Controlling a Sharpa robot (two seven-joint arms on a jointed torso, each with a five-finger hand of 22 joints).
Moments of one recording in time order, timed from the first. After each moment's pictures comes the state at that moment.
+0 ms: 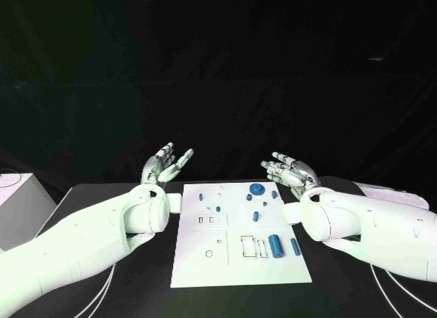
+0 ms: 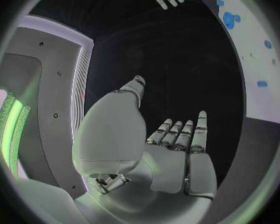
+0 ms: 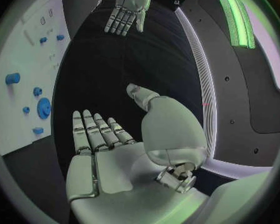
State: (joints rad) left arm 0.99 -0.62 0.18 1.26 -0.13 -0.59 0.42; left_hand 1.35 -0.18 0.23 0.28 0.05 0.19 0.14 0.05 0.04 0.16 0.17 0.02 0.02 0.19 0.21 0.02 0.03 0.12 0.37 0.27 0.04 0.04; right arm 1.19 -0.77 -0.13 1.43 -0.04 -0.56 0.35; right_hand 1.08 -0.07 0.51 0.00 0.18 0.26 0.14 0.03 0.09 0.34 0.26 0.03 0.04 0.41 0.25 0.04 0.05 0.08 0.34 0.28 0.03 0.04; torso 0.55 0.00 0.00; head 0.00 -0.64
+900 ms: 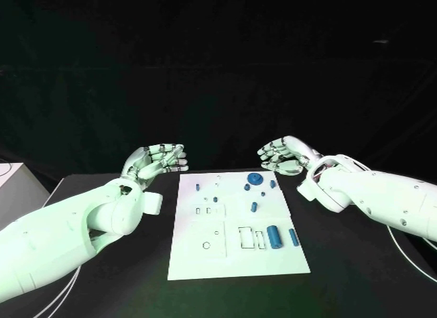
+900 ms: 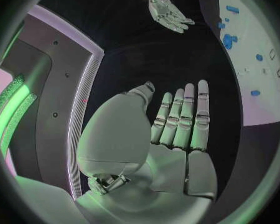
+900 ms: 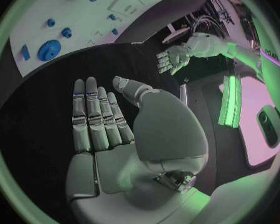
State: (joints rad) left arm 0.99 -0.80 0.22 1.44 -0.23 -0.37 0.37; left_hand 1.42 -0.11 0.35 0.27 0.05 0.81 0.20 0.26 0.16 0.99 0.18 0.14 0.07 1.00 0.14 0.27 0.20 0.17 0.99 0.24 0.24 0.10; right arm 1.27 -0.74 -0.13 1.21 -0.91 -0.44 0.28; right_hand 1.30 -0.15 0.58 -0.08 0.19 0.86 0.21 0.19 0.19 1.03 0.17 0.07 0.06 1.12 0.11 0.21 0.14 0.16 0.96 0.22 0.19 0.09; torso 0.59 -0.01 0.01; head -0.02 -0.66
